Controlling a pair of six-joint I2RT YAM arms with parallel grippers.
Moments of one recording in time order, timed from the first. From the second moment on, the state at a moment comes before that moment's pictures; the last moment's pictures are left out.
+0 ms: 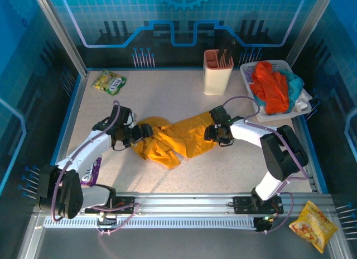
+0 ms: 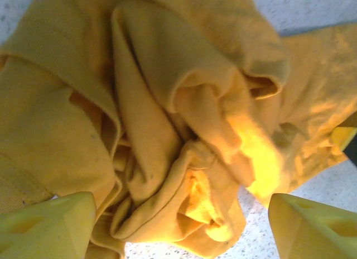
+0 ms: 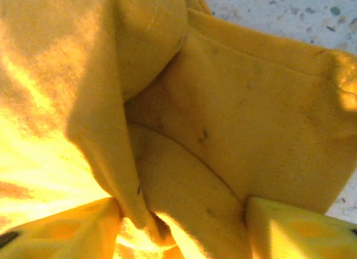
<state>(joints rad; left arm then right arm) -0.20 1.26 0.78 -0.61 0.33 -0.63 0.45 1.67 0.91 -0.44 0.01 0.62</state>
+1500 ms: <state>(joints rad) -0.35 1.68 1.22 -0.59 0.24 -0.61 0.29 1.24 0.59 -0.39 0.05 0.63</state>
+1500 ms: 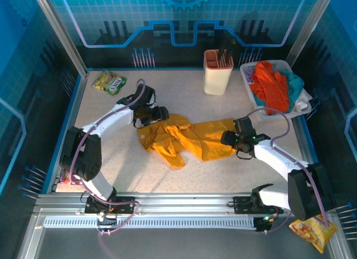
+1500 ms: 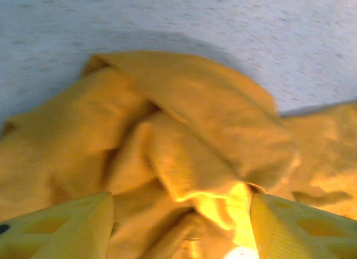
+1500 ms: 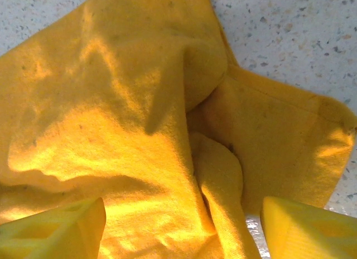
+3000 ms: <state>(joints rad) -0.35 2.16 1.71 -0.65 0.13 -0.52 0.28 1.45 0.68 -0.30 -0.01 0.63</state>
